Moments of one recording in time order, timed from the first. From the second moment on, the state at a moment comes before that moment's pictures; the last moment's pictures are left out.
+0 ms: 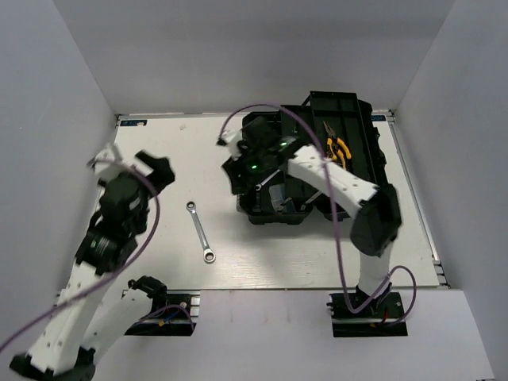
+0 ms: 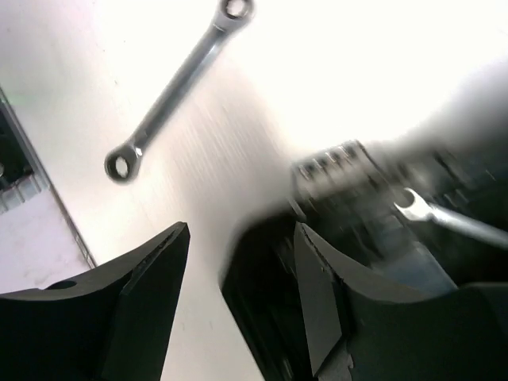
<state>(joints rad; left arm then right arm) -0.45 0.78 1.04 -0.46 -0.52 -0.59 0.78 1.84 1.77 -0.80 -0.39 -0.15</state>
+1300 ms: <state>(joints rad) -0.45 0.25 0.69 -0.51 -0.65 -0.41 1.21 2.42 2.04 -0.63 0.16 0.26</state>
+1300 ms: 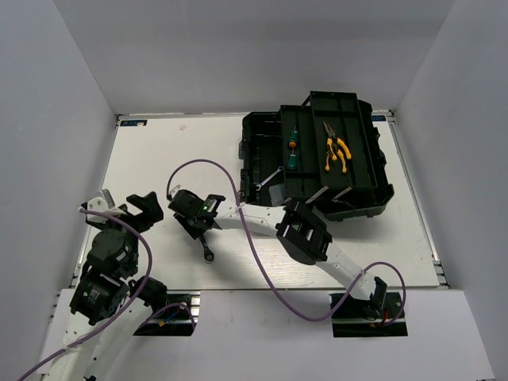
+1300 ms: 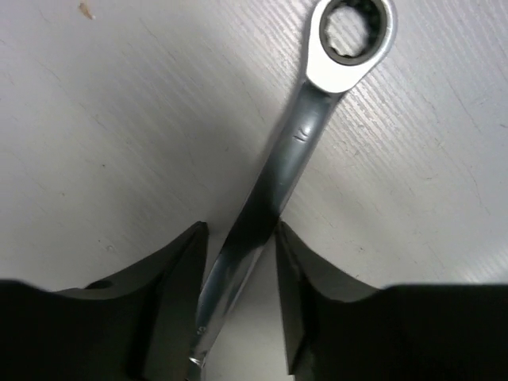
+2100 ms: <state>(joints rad) -0.45 0.22 0.69 -0.50 -0.65 -0.41 1.14 2.40 2.04 -0.71 -0.01 0.14</state>
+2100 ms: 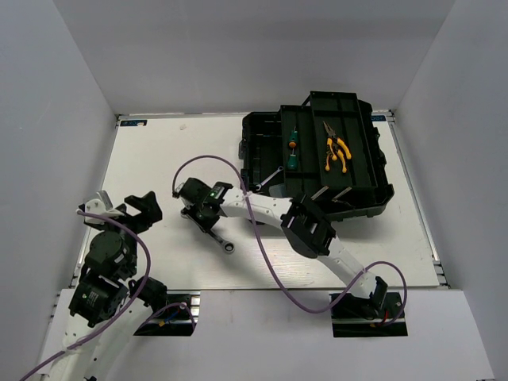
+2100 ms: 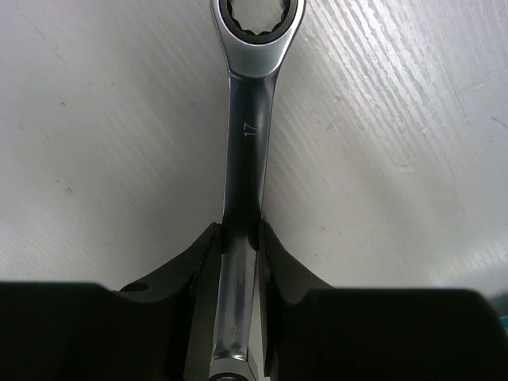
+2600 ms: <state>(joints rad) -0.45 0.25 0.69 -0.50 -0.64 -0.41 1.10 2.32 2.13 -0.80 -0.10 0.11</state>
